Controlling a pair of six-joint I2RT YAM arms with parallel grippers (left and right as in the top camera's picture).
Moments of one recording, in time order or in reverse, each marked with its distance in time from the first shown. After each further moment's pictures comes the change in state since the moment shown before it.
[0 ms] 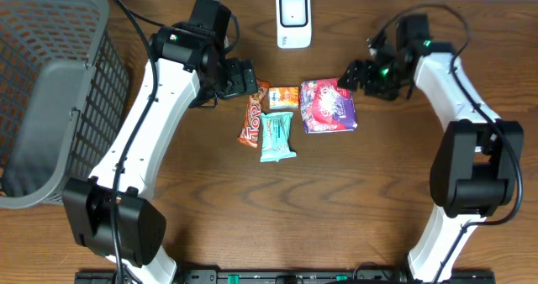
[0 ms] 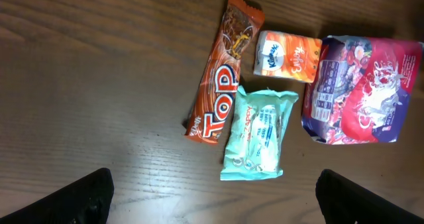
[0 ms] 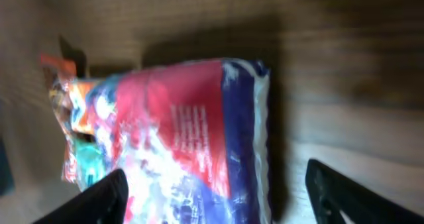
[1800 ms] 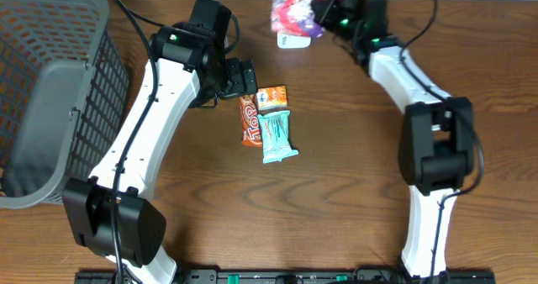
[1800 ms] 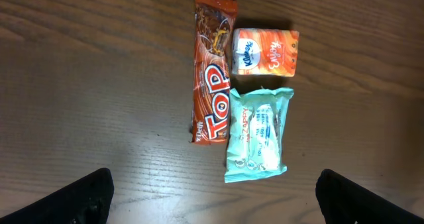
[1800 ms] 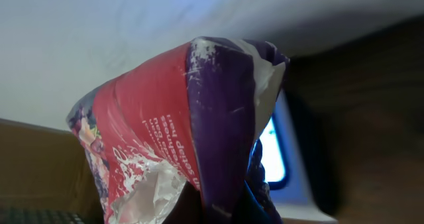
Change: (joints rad) left arm 0.000 0.000 0.000 0.000 0.000 0.000; right arm 0.138 0.194 0.241 0.816 0.114 0.555
